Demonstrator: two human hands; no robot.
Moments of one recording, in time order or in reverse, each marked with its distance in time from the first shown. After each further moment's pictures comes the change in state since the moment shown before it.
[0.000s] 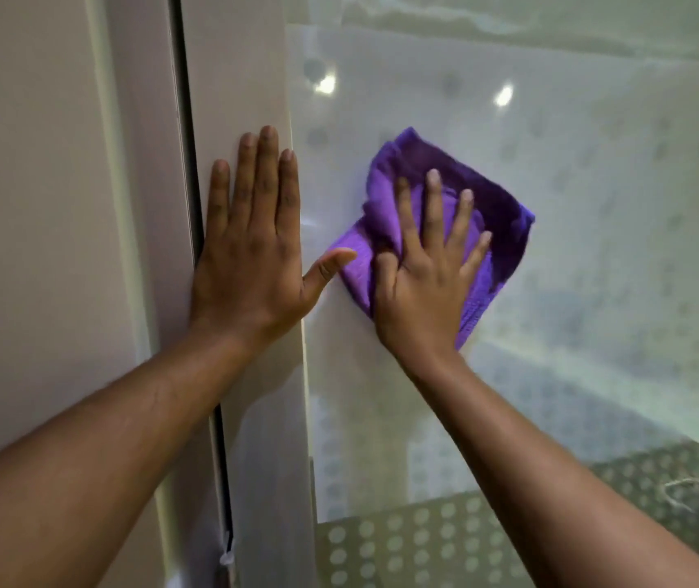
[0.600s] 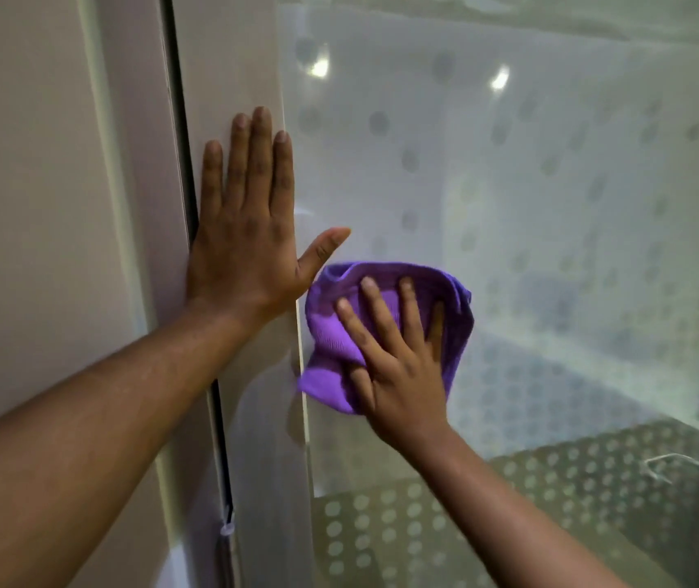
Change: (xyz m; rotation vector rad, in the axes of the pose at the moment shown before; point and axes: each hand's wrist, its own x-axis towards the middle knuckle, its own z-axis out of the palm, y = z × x) left_hand 0.000 0.001 0.000 0.012 0.011 0.003; right_hand -0.108 0.033 0.002 0.010 -0.213 -0.392
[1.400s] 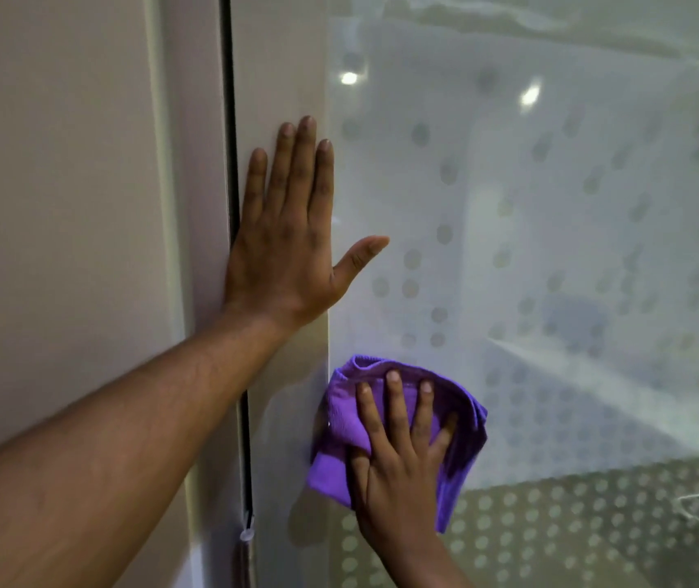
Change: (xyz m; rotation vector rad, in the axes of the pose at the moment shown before) left_hand 0.001 -0.001 -0.003 -0.053 0.026 -0.017; right_hand -0.083 -0.056 0.047 0.017 -0.018 0.244
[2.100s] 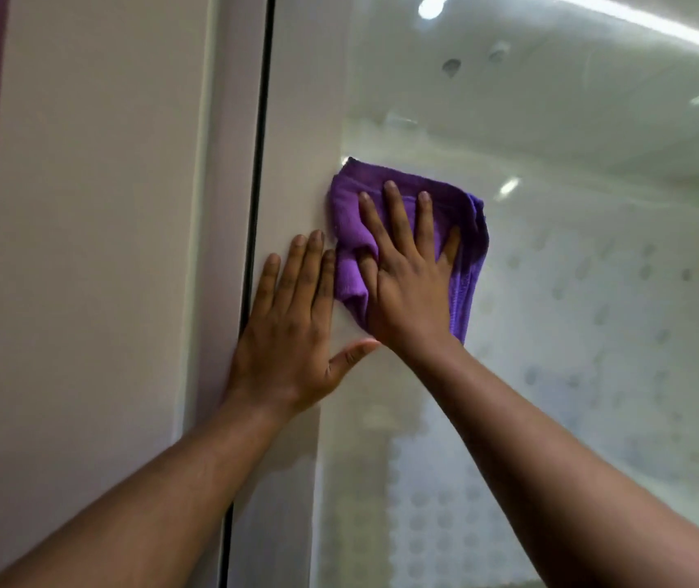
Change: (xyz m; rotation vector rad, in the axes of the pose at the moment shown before) left_hand 0.001 0.000 -0.002 -0.012 -0.029 -0.007; right_hand 0.305 -0.005 -0.101 -0.103 0.139 -0.174
